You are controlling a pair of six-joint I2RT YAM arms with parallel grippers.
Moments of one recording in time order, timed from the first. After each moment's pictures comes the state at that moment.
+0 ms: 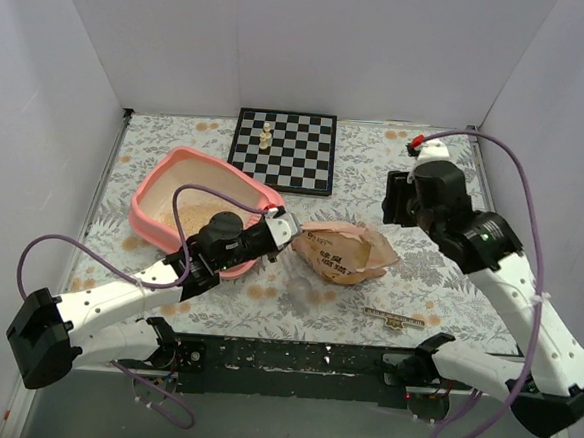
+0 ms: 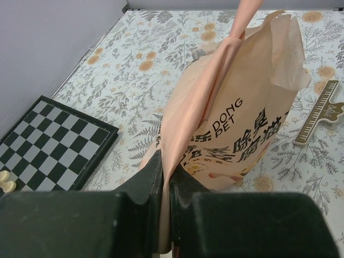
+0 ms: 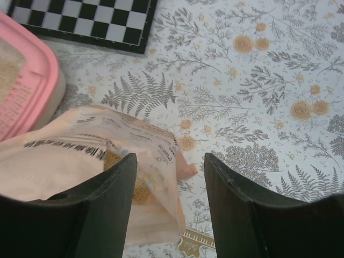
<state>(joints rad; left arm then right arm) -0.90 1.03 0.66 0.28 0.14 0.30 0.62 1.09 1.30 -0.87 0.33 0.28</state>
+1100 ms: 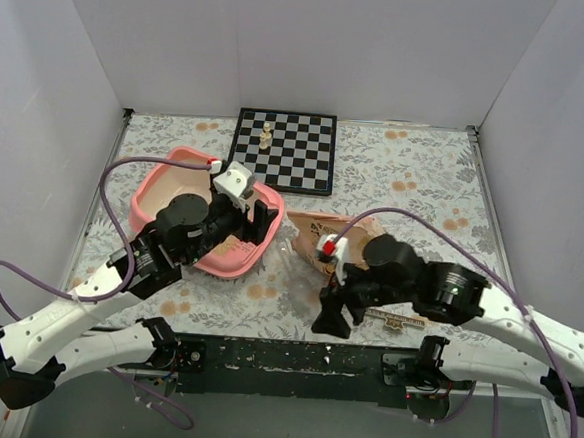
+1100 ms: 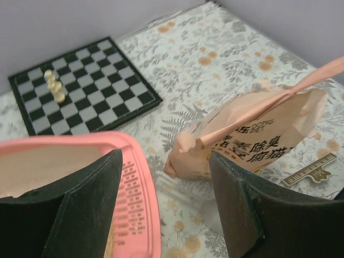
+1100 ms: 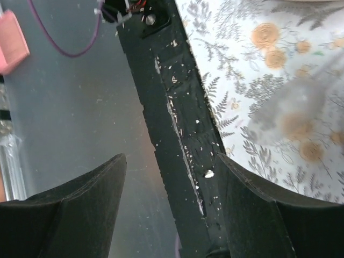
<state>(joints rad) -0.89 0.85 0.99 -0.23 -0.20 -0.02 1.12 0.86 1.00 -0.76 -0.37 0.24</state>
